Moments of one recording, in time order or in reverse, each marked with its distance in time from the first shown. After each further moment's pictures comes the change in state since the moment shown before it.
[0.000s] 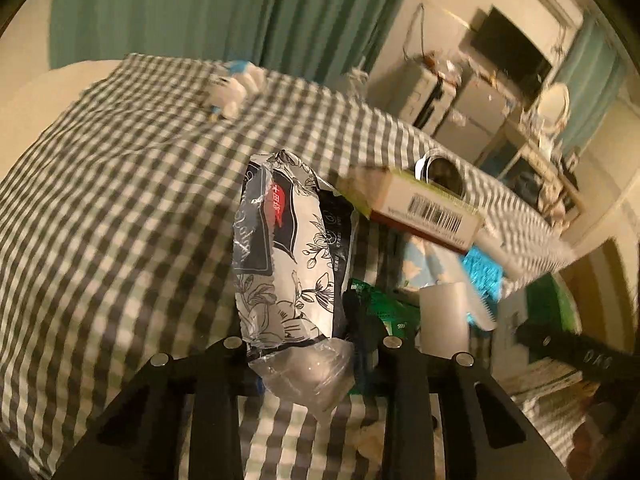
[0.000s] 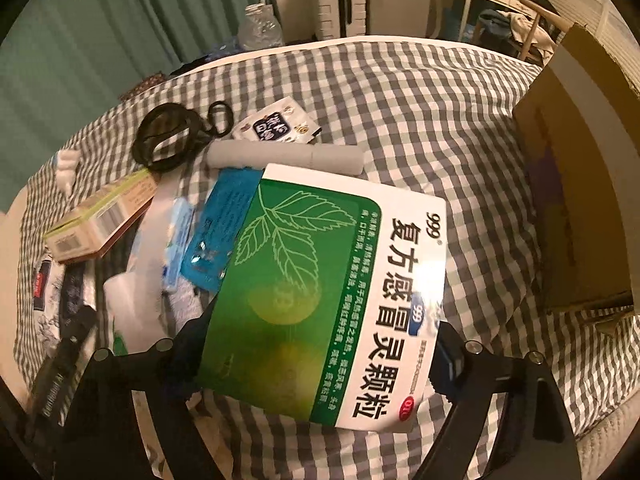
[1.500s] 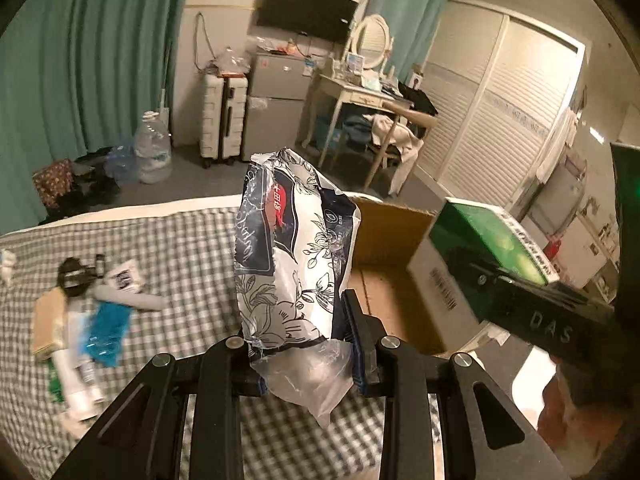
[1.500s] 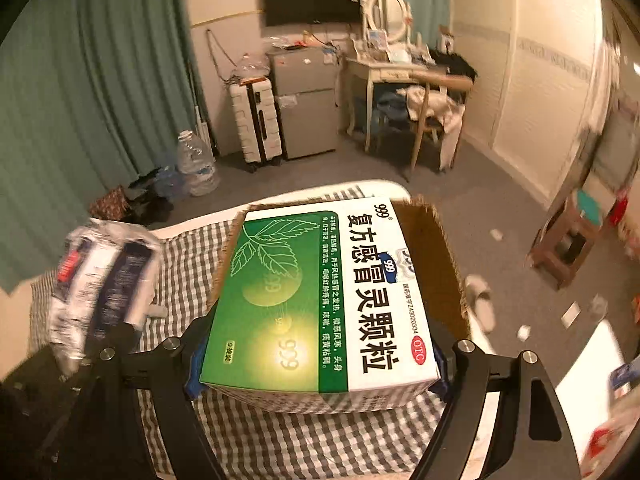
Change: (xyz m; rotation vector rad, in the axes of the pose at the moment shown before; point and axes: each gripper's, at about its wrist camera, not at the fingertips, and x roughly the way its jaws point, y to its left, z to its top) left arm -0.111 -0.414 -0.030 0.506 0.049 -0.349; right arm -0.234 -0.270 0.050 0.151 -0.342 -0.093
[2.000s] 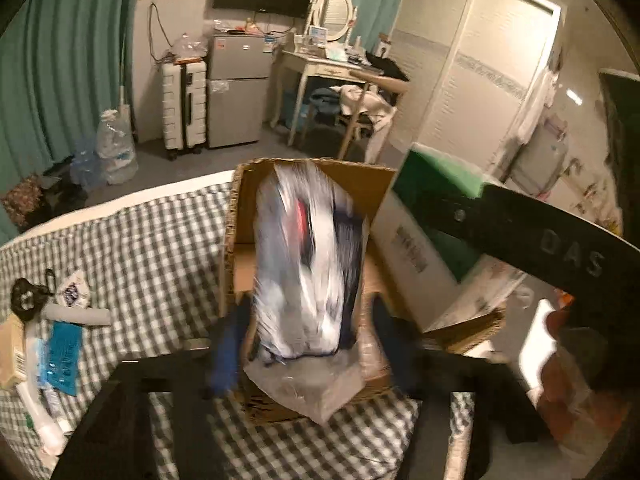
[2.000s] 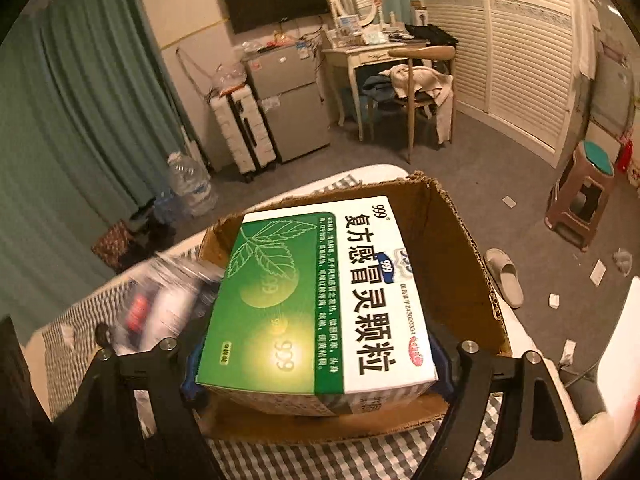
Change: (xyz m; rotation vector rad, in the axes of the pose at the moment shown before) left arm 0.056 -0.020 -0.011 0.086 0.068 -0.073; right arm 0.045 -0.040 0.002 0.166 -0.016 0.037
